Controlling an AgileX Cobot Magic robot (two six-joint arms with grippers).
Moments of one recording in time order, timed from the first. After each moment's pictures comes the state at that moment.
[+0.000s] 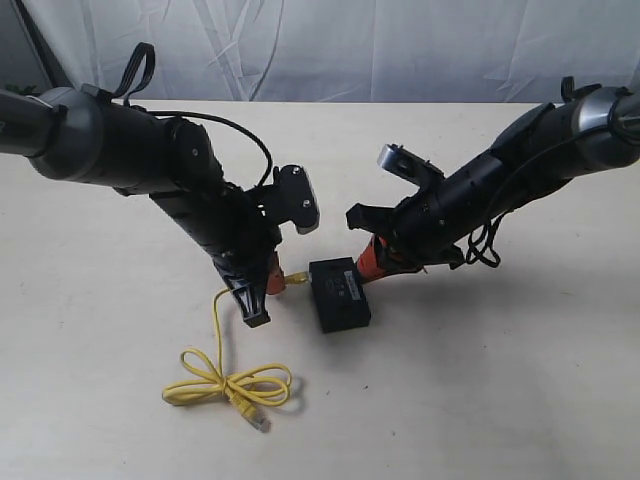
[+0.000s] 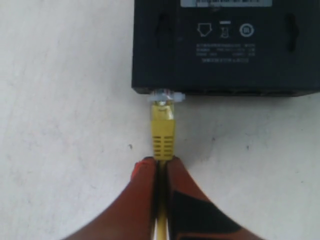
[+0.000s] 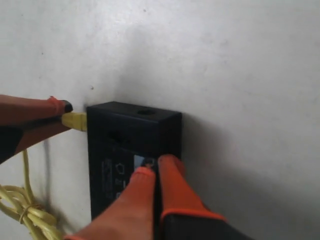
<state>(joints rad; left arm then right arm) -0.55 1.99 -1.15 -0.47 0.53 1.16 0.29 2.09 -1.14 1.07 0.82 -0.73</state>
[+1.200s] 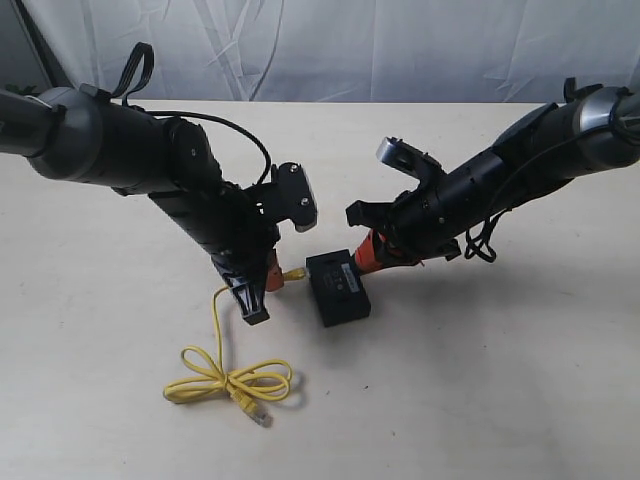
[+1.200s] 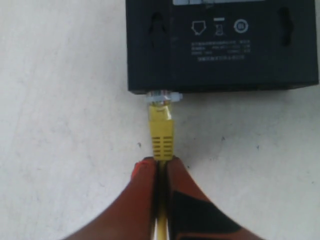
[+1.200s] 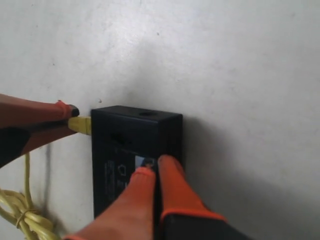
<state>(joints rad) -0.55 1.99 -1.15 -0.47 0.52 1.16 0.29 2.09 -1.14 1.12 0.80 -0.83</state>
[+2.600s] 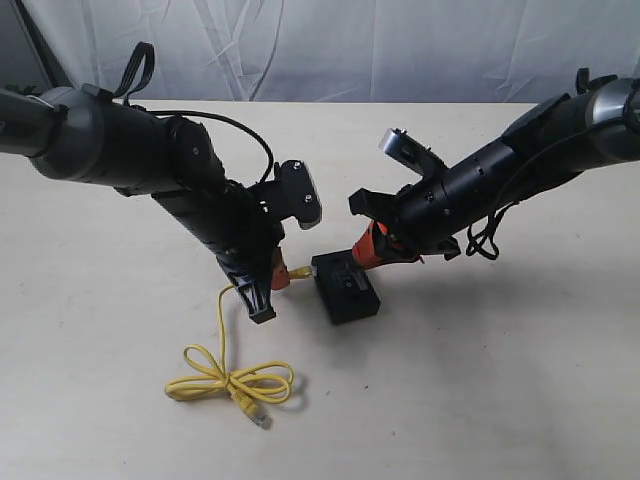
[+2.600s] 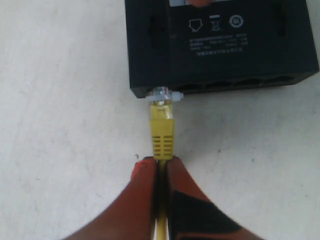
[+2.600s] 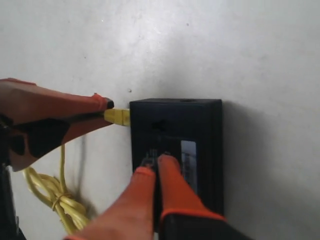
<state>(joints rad) -0.55 1.99 -1.15 -0.50 0.51 1.16 0.27 2.06 -1.14 1.13 0.88 -0.80</state>
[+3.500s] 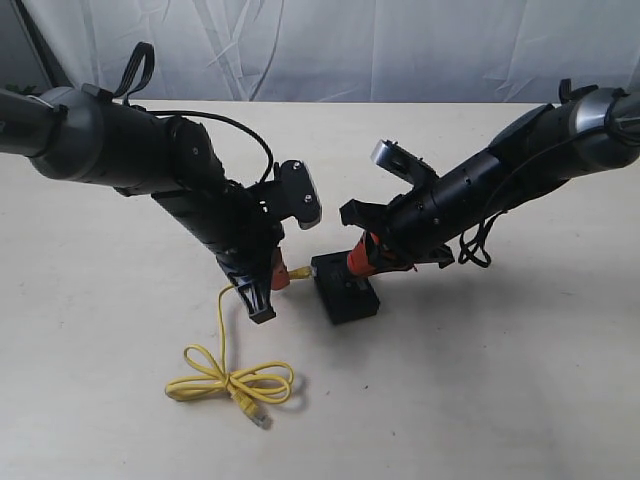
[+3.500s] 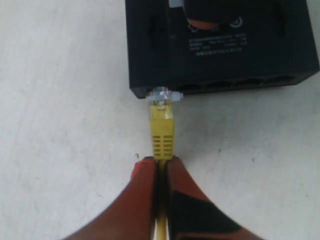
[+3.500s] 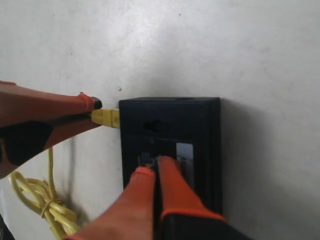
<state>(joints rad) -0.55 1.99 -1.15 -0.50 0.51 1.16 0.29 2.09 -1.14 1.13 0.85 -0.79</state>
